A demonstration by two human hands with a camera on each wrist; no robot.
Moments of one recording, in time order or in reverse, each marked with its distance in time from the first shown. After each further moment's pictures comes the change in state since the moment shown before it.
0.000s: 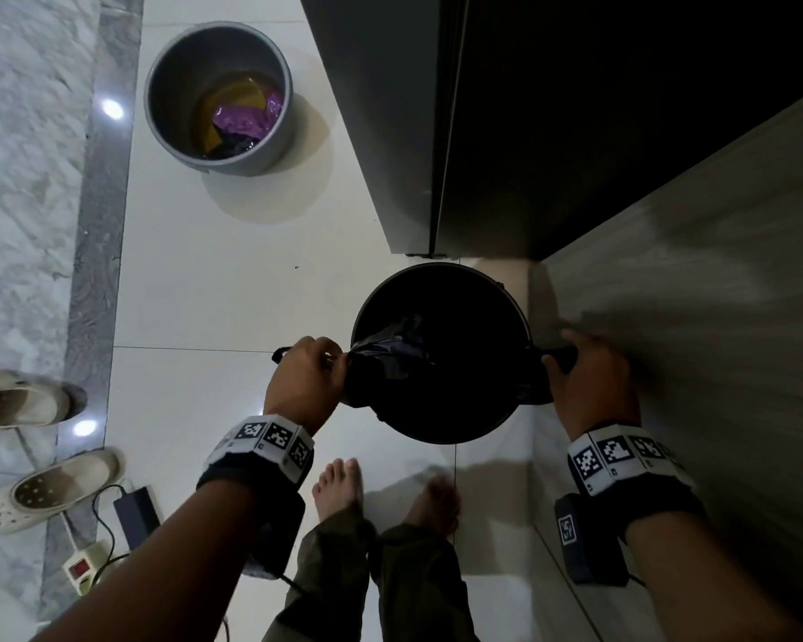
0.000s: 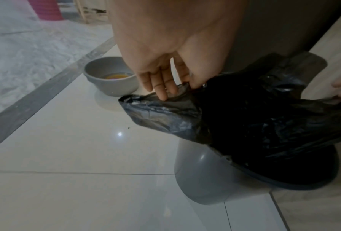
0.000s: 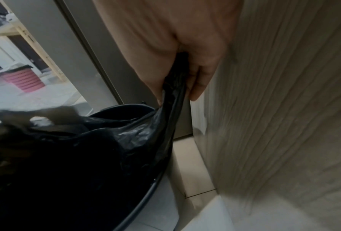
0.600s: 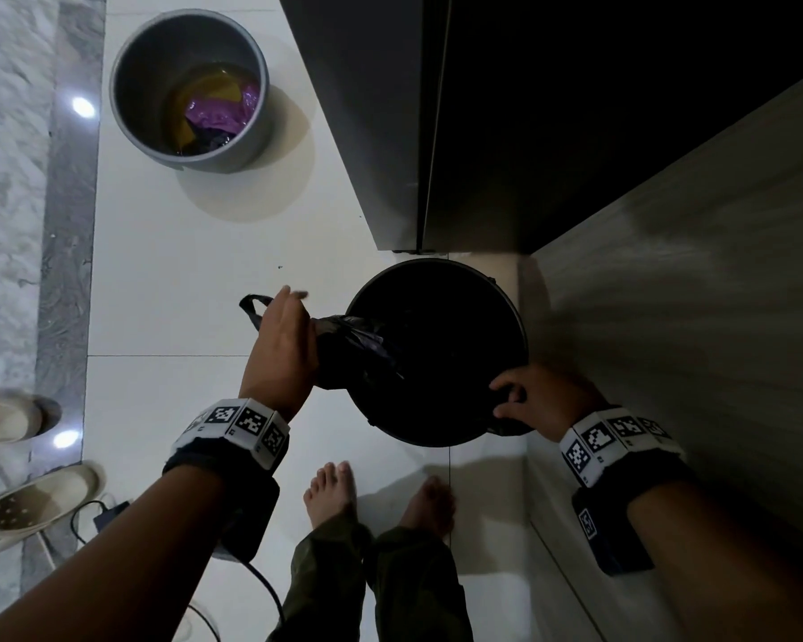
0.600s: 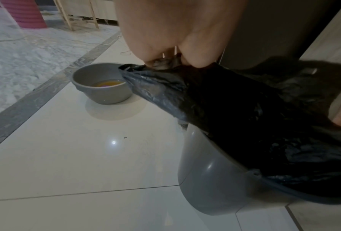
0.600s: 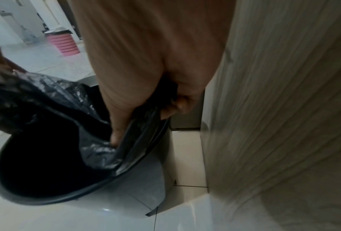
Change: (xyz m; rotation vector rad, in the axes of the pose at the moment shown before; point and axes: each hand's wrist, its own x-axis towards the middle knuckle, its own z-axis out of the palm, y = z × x) left_hand 0.026 -0.005 -0.009 -0.055 0.039 0.179; right_hand 0.005 0.005 0.016 -0.212 -0.599 -0.201
